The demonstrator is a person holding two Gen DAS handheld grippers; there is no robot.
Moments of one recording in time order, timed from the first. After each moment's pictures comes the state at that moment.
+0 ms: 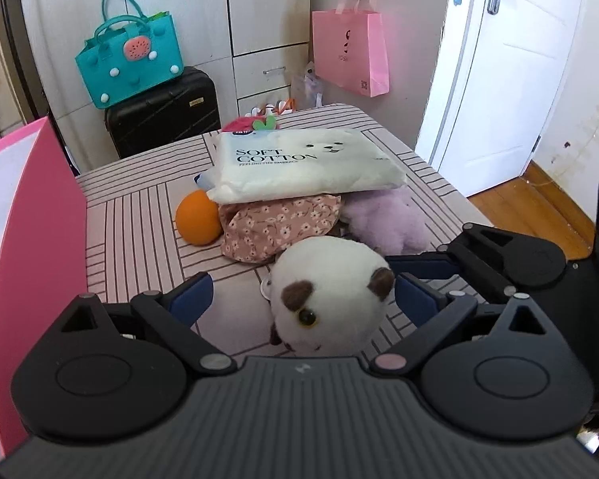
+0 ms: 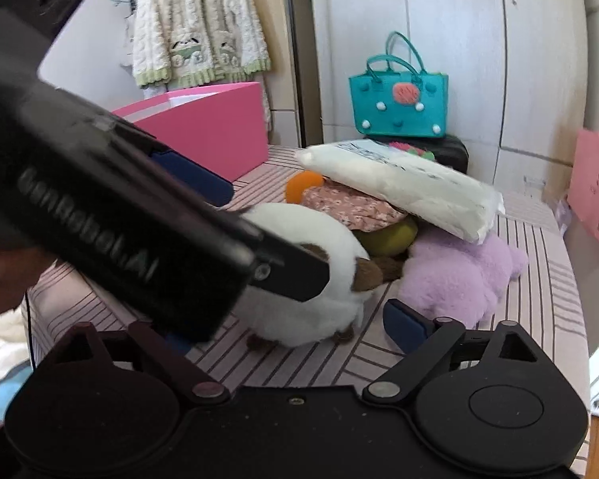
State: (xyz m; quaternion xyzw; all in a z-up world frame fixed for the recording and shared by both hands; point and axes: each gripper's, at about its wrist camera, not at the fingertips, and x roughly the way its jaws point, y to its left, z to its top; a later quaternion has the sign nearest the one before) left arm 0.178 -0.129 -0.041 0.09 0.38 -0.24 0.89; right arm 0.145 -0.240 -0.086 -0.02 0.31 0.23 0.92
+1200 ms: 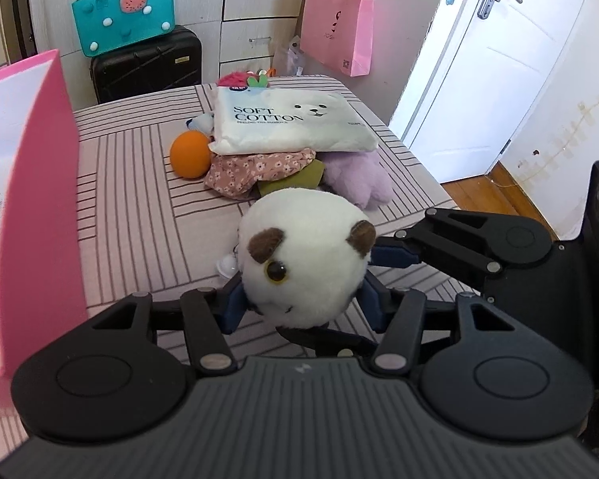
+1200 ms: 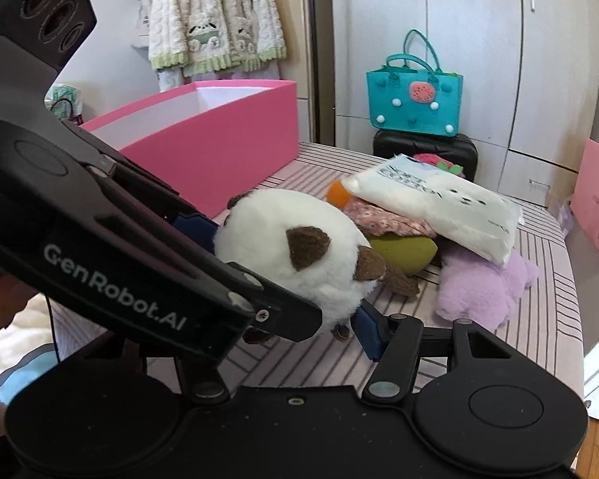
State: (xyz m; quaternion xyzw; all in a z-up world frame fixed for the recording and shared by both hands) left arm 0.153 -0.094 -0.034 0.03 0.43 -0.28 0.86; right arm 0.115 -0.214 -0.058 -0.05 0.33 0.24 0.91
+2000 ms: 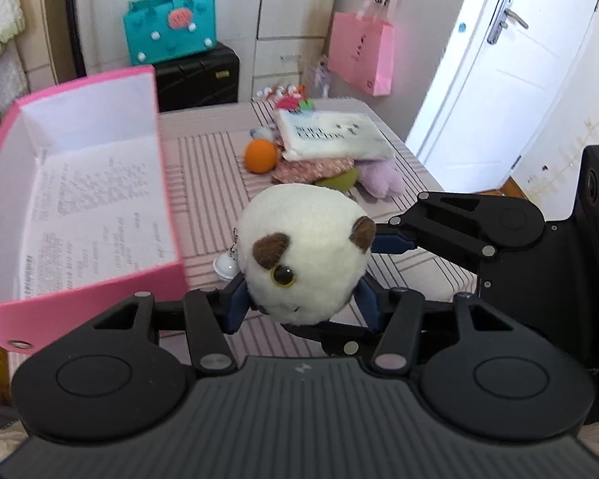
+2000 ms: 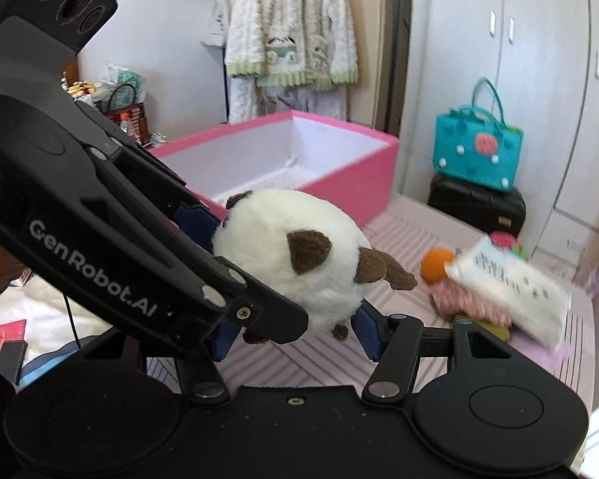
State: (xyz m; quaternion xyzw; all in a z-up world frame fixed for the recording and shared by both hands) left arm 0.101 -0.024 0.018 0.02 0.42 -0.24 0.88; right arm 0.080 -0.149 -0.003 -0.11 0.29 0.32 0.90
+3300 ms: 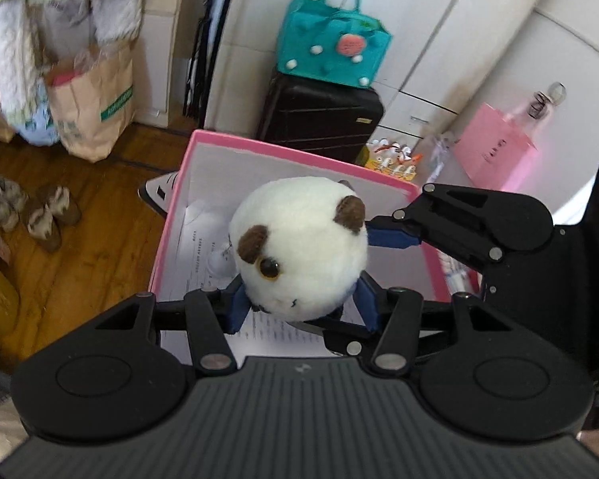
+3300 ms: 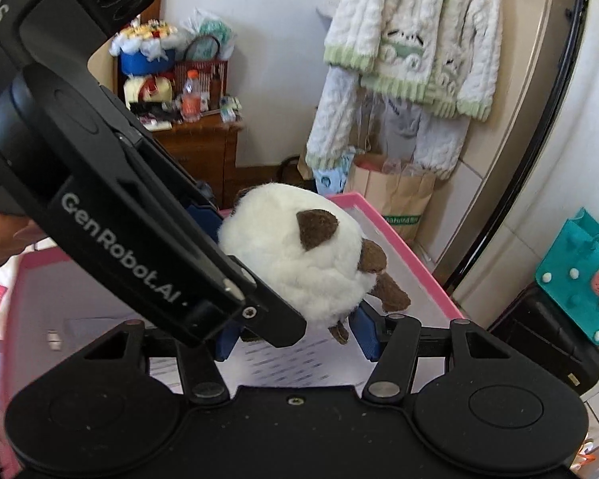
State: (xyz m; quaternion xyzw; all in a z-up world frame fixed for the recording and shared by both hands) left arm 0.290 0.150 0.016 -0.14 0.43 -0.11 0.88; right arm 0.321 0.012 0.022 -0.25 0.29 0.47 0.80
